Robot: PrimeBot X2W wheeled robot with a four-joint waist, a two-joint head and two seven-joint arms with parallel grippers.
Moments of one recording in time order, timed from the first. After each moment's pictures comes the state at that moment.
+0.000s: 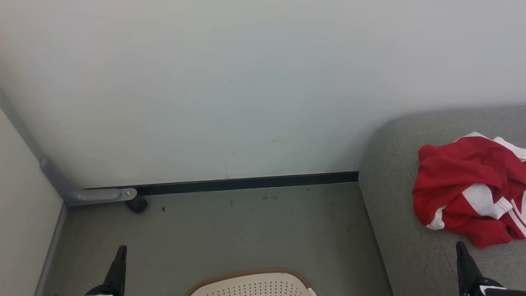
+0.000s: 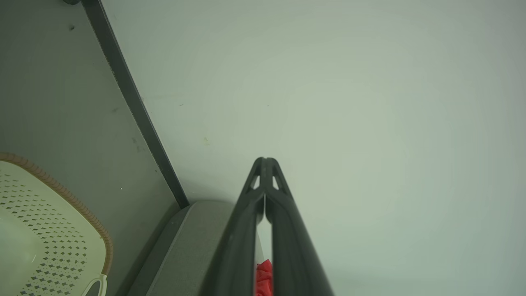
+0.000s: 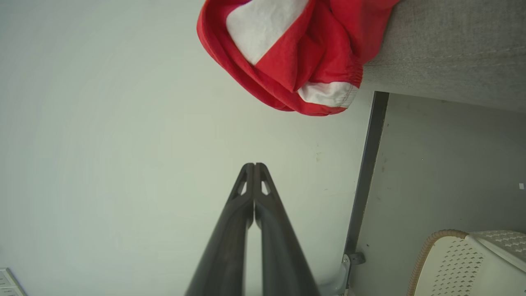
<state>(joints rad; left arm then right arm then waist) -0.08 0.04 0.09 0.30 -1.60 -0.12 0.11 -0.09 -0.04 -0.13 0.30 1.60 0.12 0.11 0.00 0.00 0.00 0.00</state>
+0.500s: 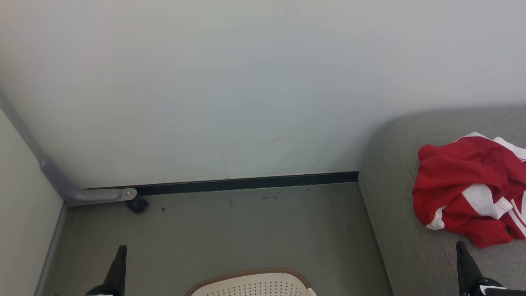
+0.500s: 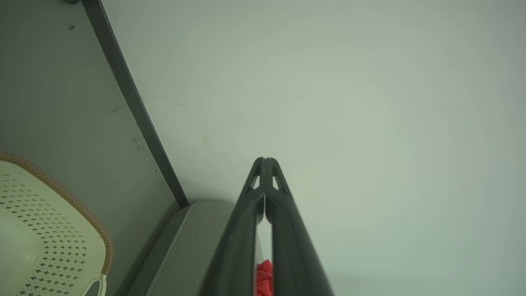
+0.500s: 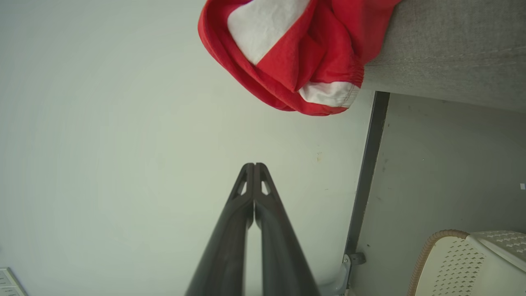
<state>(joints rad) -0.08 0.04 0.09 0.30 -1.60 -0.12 0.11 -0.09 -0.04 -0.13 0.30 1.60 0.12 0.11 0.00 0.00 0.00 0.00</state>
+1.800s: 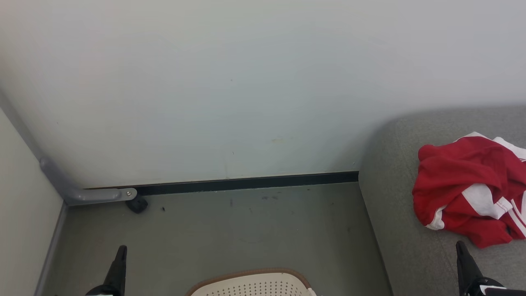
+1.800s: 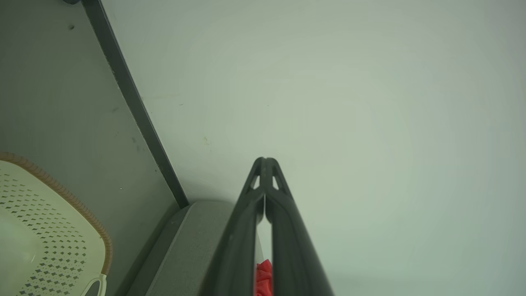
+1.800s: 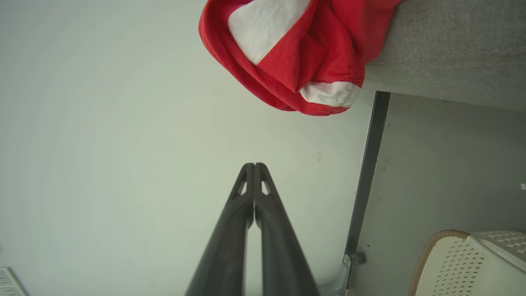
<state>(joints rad) -0.08 0.04 0.09 0.30 -1.60 -0.12 0.11 -0.09 -0.04 -0.13 0.30 1.60 0.12 0.11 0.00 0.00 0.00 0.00</state>
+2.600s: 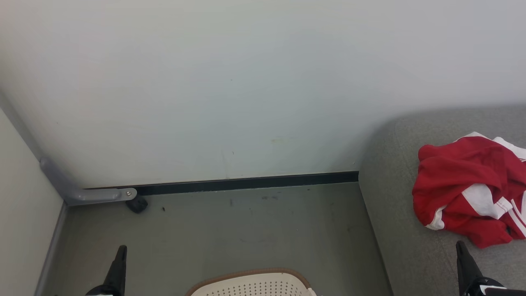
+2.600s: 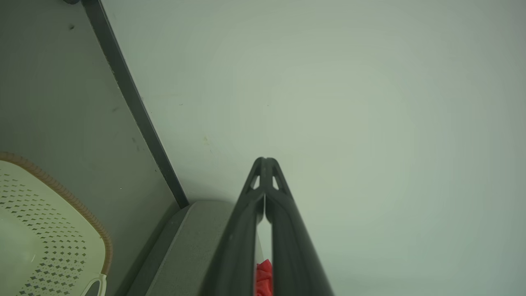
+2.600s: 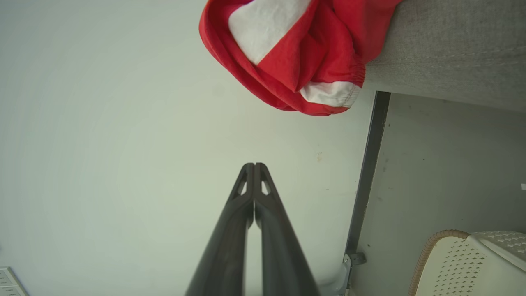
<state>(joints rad) -0.08 0.04 0.09 0.30 -1.60 -0.12 0.11 -0.09 -0.04 -0.13 0.30 1.60 0.12 0.11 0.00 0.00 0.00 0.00</state>
